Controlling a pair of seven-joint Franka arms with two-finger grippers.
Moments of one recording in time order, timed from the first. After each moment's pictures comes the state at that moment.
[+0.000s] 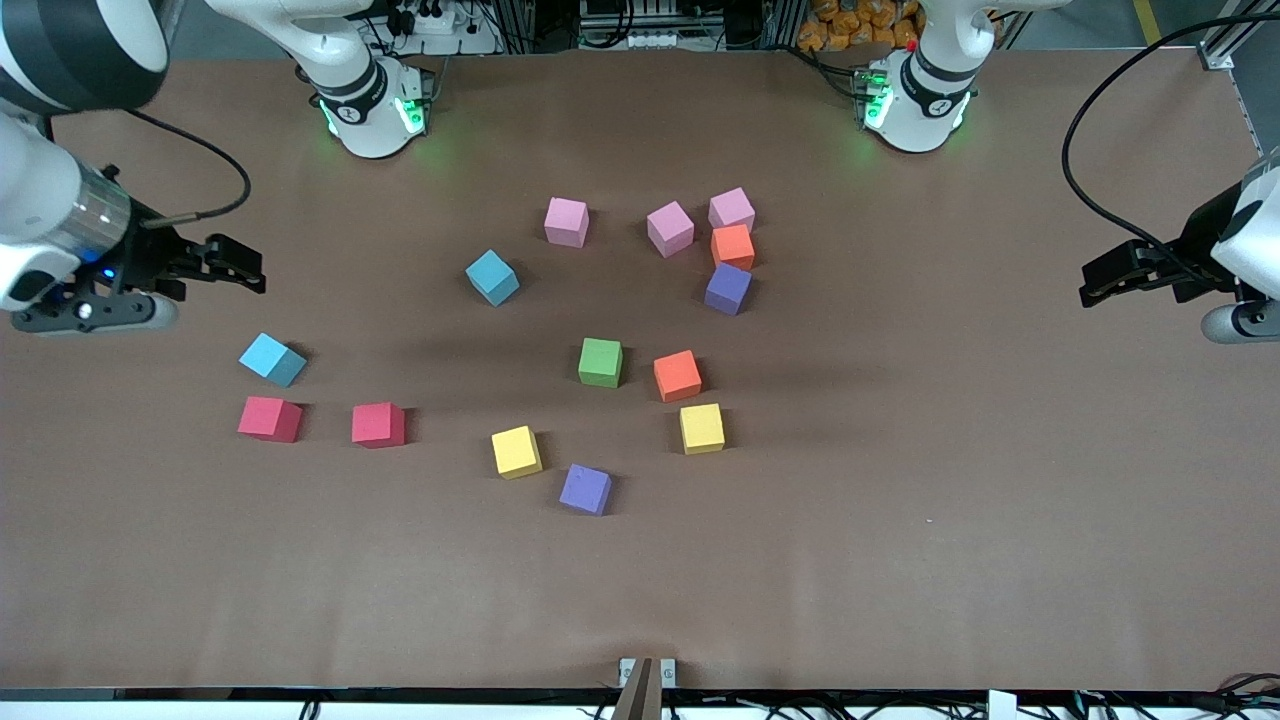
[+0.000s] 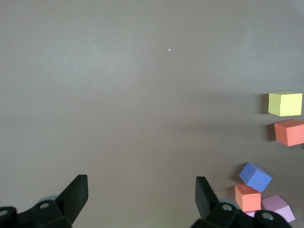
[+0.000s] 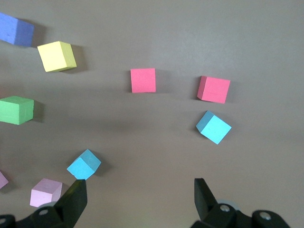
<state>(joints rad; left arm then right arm) -0.09 0.18 0.01 -1.32 0.00 1.46 -0.12 0.05 0.06 0.04 -1.66 0.04 1.59 0.02</state>
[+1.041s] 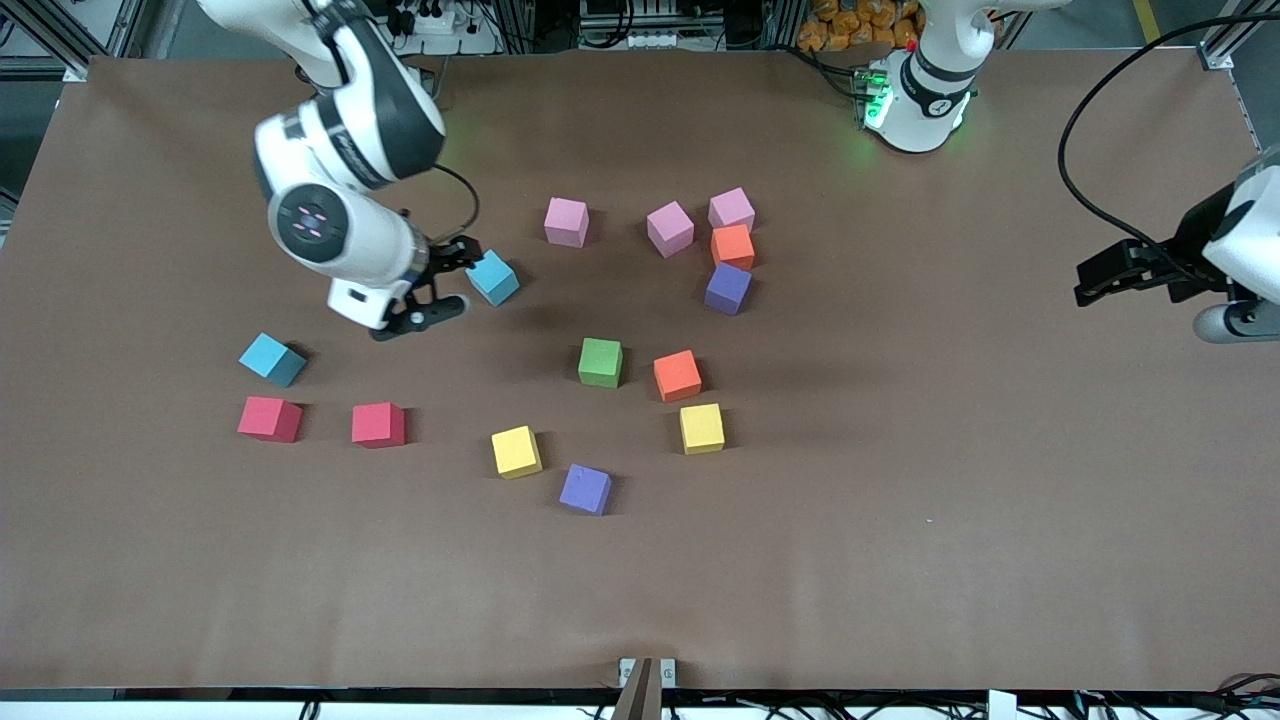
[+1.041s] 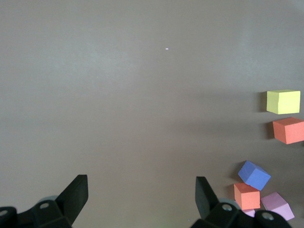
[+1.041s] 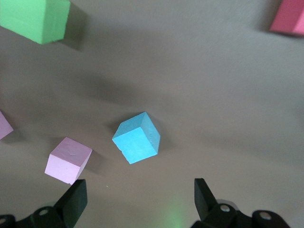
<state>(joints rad) -0.10 0.18 -0.01 -1.32 0.00 1.46 -0.12 0.39 0.17 0.06 -2.00 0.16 1.83 0.09</state>
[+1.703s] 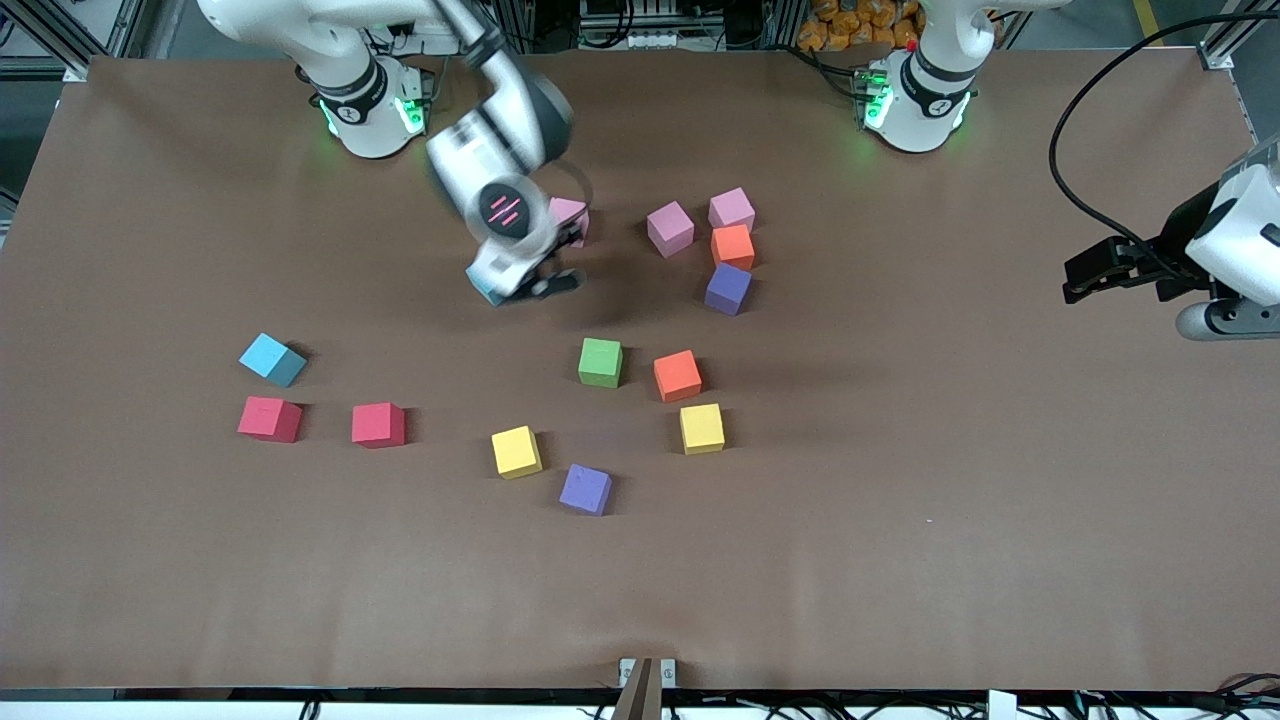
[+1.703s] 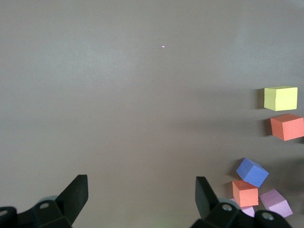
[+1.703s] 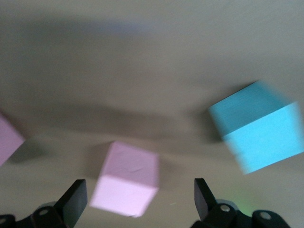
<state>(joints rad) -0.09 0.18 -0.02 -1.33 0.00 1.45 -0.12 0.78 0.29 0.06 -2.12 0.23 2.10 0.48</state>
